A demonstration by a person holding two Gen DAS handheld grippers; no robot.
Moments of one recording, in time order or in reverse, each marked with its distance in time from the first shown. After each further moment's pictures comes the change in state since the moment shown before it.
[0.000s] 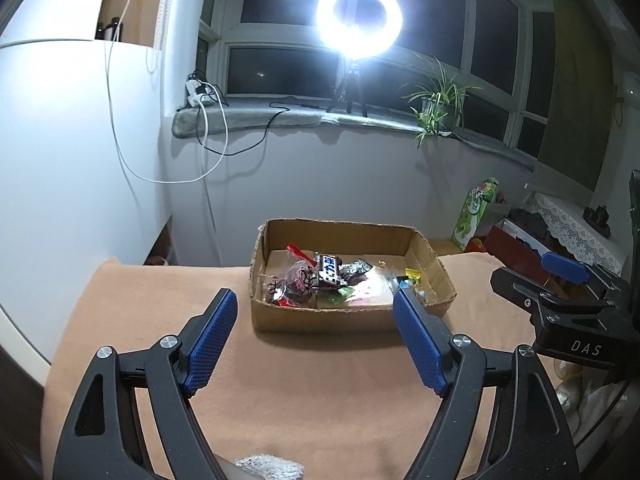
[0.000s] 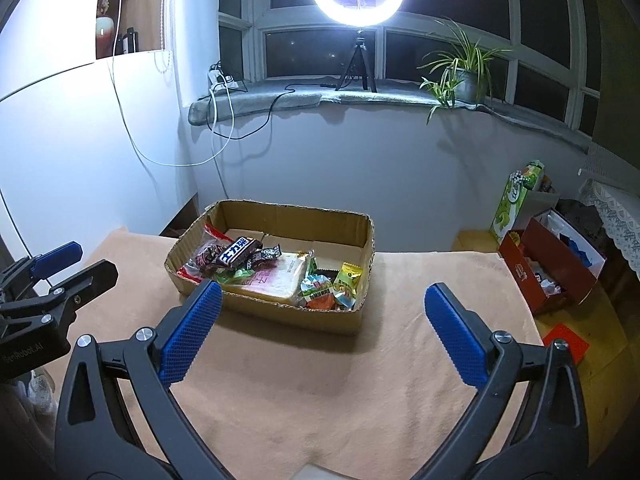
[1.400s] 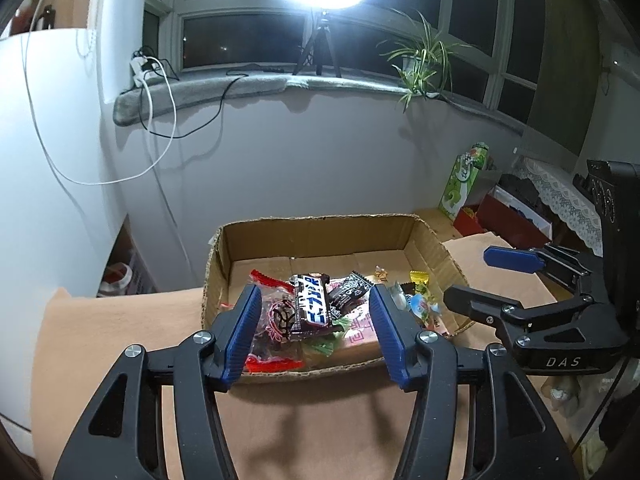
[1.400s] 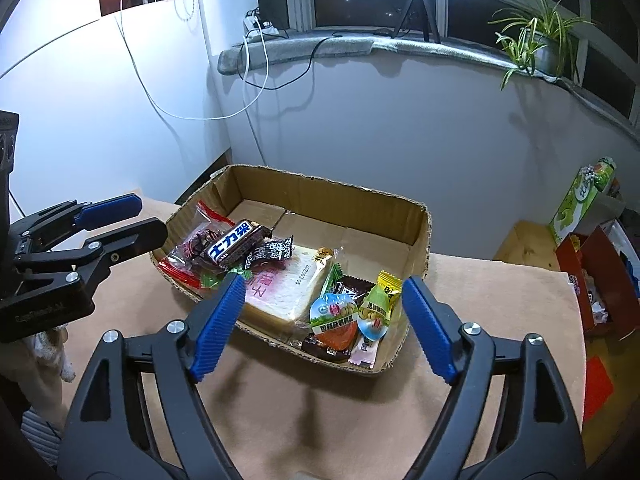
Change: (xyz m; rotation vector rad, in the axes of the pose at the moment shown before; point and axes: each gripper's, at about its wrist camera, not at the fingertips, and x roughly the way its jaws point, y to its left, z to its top) left arm 0.094 -0.004 0.034 0.092 0.128 -0.093; right arm 0.106 -0.011 0.023 -0.074 0.166 0.194
